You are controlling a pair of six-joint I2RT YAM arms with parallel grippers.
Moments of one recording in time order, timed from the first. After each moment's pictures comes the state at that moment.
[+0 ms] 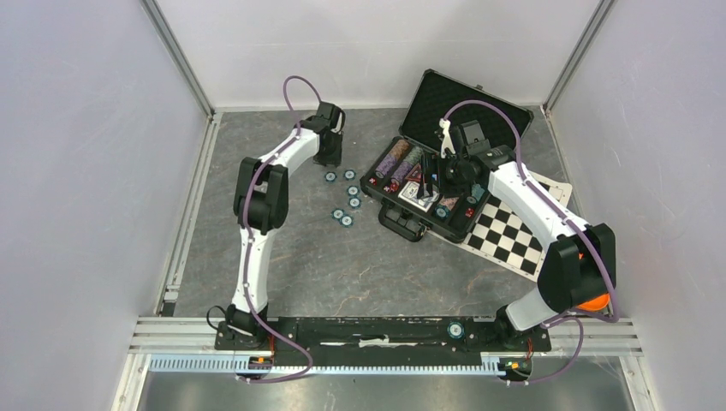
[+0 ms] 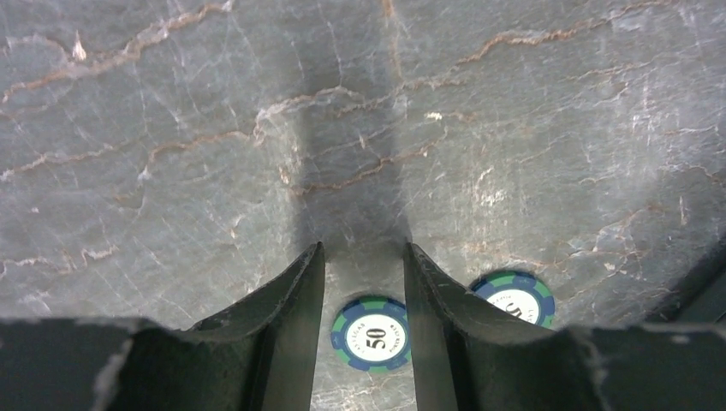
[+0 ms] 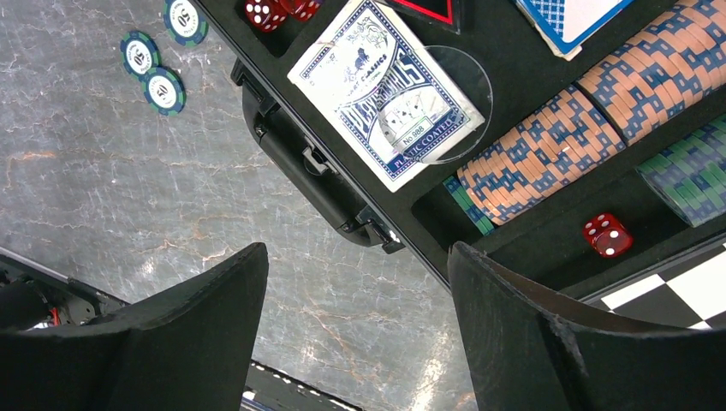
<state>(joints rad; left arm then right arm) -0.33 2.35 1.95 -0.65 -0.11 -0.18 0.35 1.54 1.28 -0.74 -0.20 0.29</state>
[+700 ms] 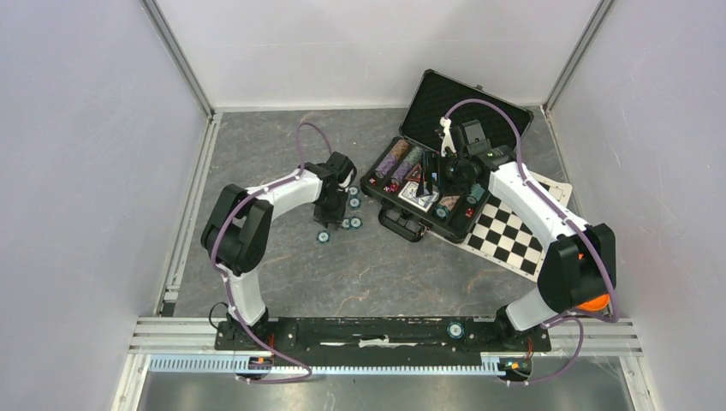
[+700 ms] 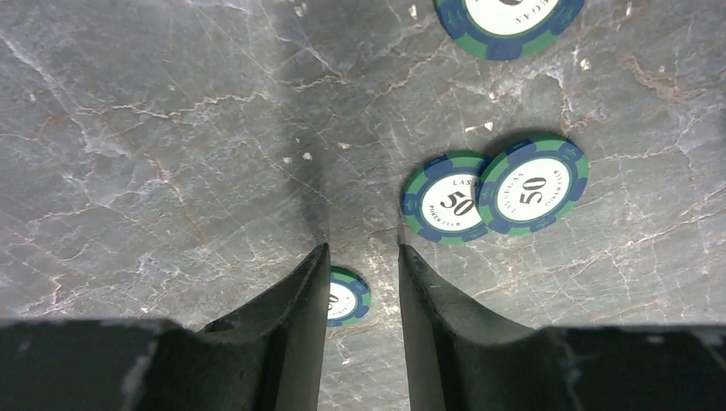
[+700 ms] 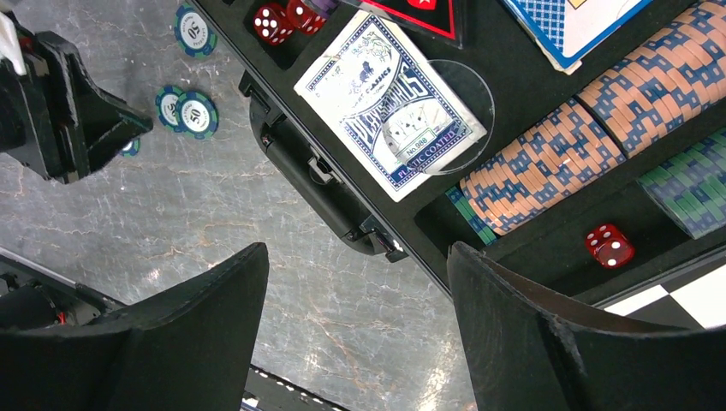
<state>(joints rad) -0.53 1.86 1.24 -0.70 -0.07 -0.28 0.35 1.54 1.28 -0.71 -0.21 0.29</state>
